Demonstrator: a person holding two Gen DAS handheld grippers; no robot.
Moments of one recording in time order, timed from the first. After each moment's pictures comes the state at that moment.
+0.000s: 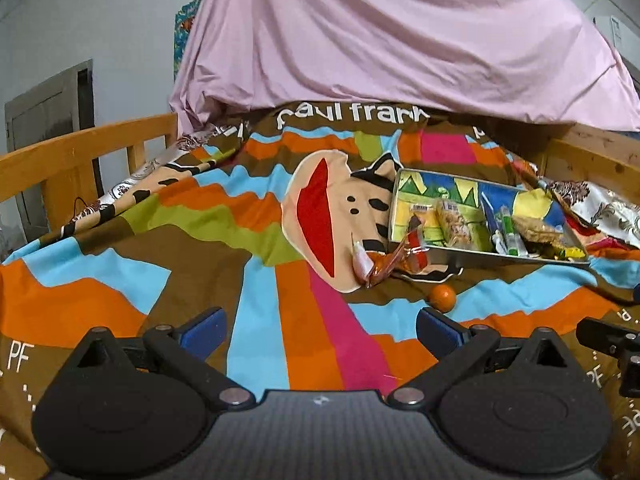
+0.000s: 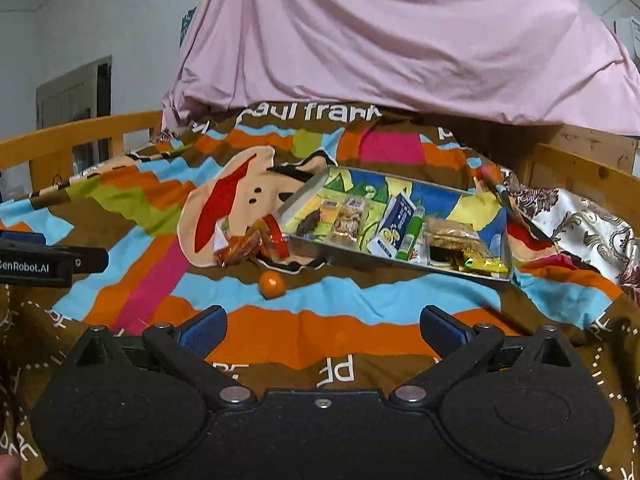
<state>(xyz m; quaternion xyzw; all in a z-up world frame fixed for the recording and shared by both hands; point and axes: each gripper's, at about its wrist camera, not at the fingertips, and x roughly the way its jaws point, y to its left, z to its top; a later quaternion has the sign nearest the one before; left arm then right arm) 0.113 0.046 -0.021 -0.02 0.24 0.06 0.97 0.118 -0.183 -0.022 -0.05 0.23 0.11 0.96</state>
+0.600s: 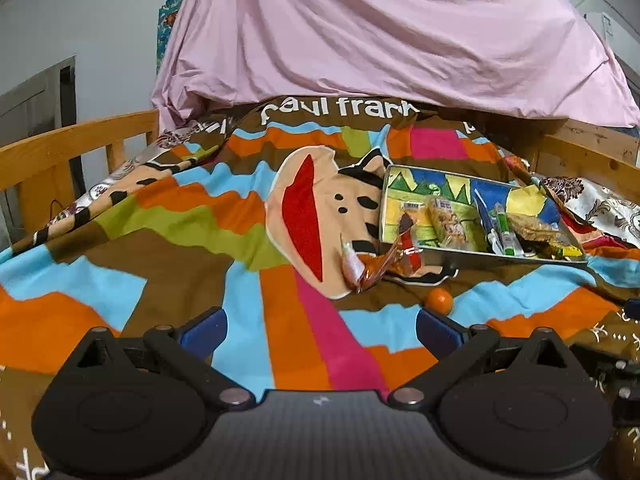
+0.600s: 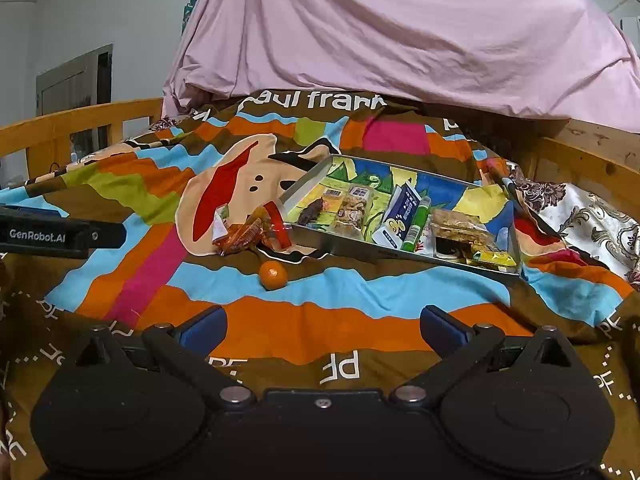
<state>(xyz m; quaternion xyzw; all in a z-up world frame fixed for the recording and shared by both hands) 0.137 0.049 -0.023 -0.02 0.24 0.03 0.97 0.127 -0.180 -0.029 -0.06 0.24 0.12 0.96</state>
